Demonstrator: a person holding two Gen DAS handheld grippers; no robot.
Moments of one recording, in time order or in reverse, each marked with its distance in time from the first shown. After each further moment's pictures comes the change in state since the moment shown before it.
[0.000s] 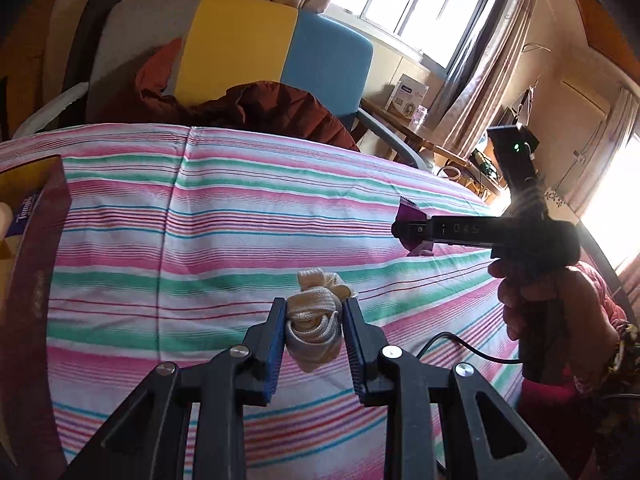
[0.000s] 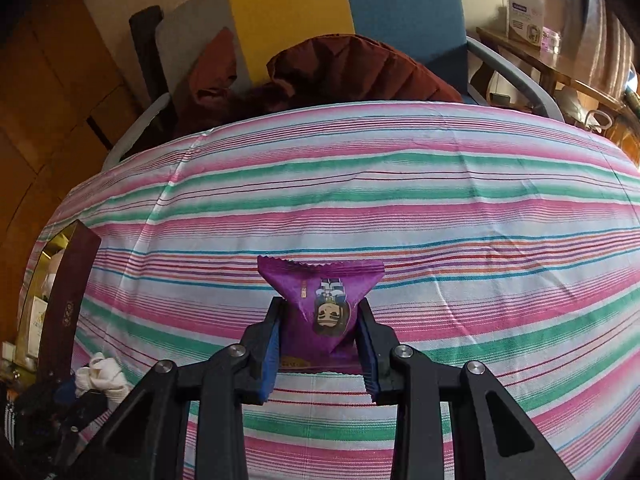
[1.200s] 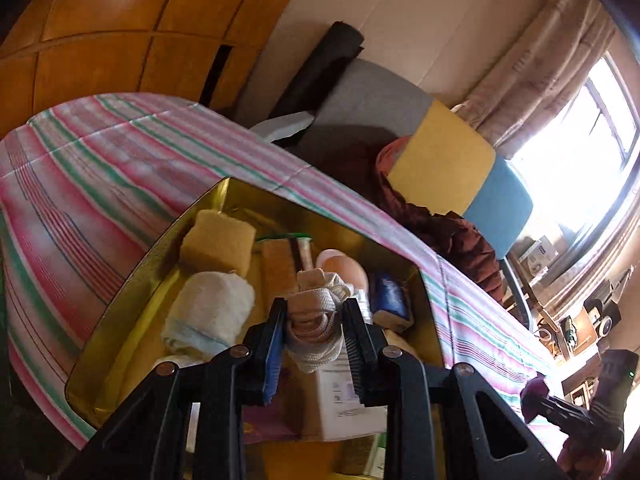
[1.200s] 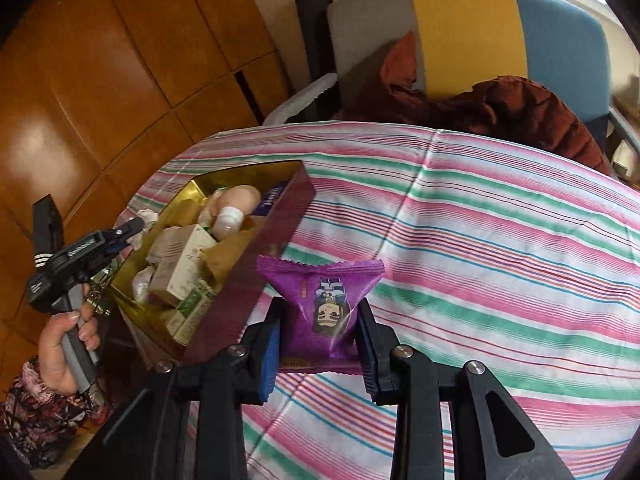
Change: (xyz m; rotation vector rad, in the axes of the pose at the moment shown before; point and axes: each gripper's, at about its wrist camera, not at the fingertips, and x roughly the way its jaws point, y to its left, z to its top) left arm -0.195 0.245 -0.017 -0.505 -0.282 0.369; right arm -0.042 0.207 -0.057 -0.292 -0.021 0.361
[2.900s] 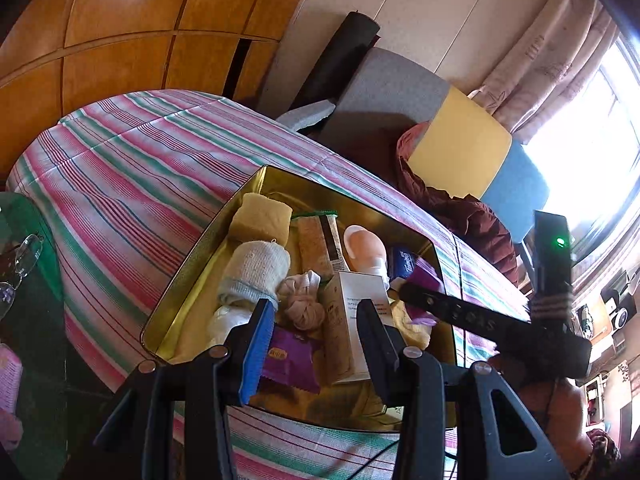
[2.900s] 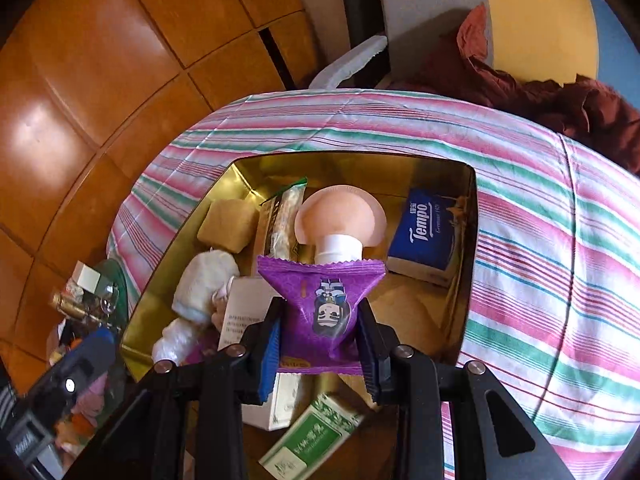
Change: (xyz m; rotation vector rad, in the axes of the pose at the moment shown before) left arm -0.050 0.001 -0.011 0.027 0.058 0.083; right arm 0.150 0.121 0.071 0.010 0.138 0.025
